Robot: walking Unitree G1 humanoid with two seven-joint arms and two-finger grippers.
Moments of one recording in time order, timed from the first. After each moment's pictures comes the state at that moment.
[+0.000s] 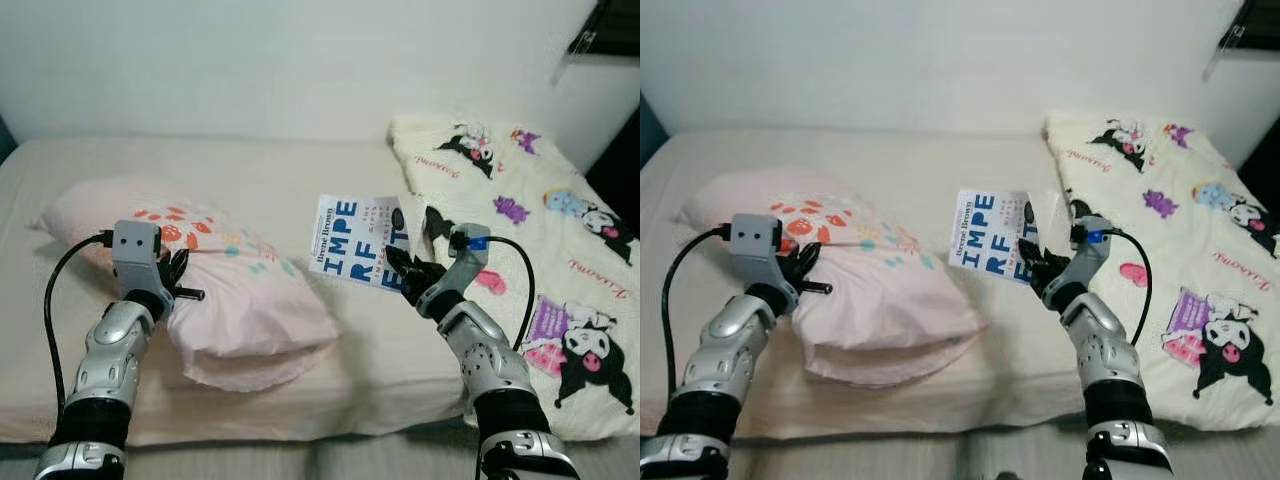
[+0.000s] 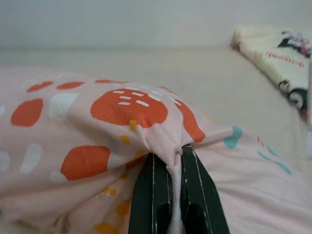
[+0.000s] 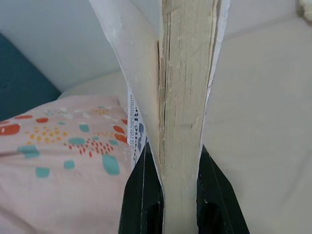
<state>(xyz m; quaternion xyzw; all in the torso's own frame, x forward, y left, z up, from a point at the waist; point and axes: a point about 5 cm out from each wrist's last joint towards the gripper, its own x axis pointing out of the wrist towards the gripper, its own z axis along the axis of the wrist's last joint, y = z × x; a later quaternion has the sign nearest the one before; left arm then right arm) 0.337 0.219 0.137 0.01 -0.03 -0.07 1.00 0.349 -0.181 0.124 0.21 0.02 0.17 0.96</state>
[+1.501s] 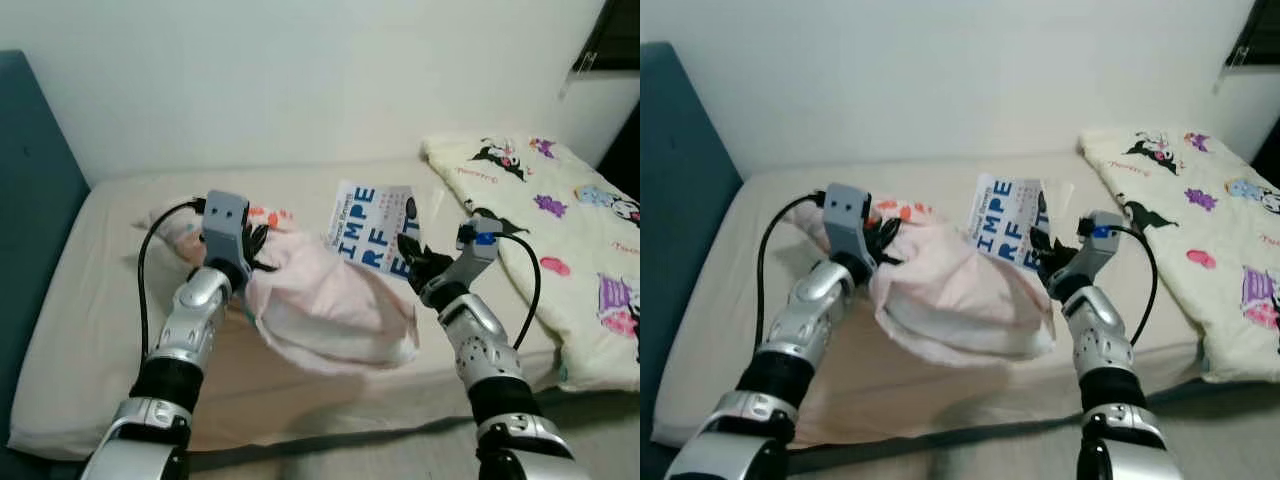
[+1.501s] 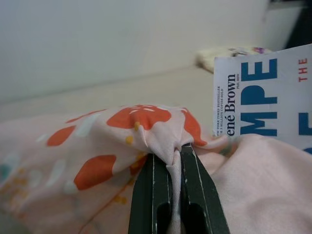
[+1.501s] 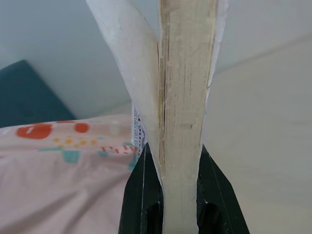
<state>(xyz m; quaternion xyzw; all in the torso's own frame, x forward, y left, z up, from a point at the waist) 0.367 0.131 0.164 0.01 -0.06 -0.16 0.99 0.359 -0.178 0.129 0.21 -0.02 0.13 0.97</state>
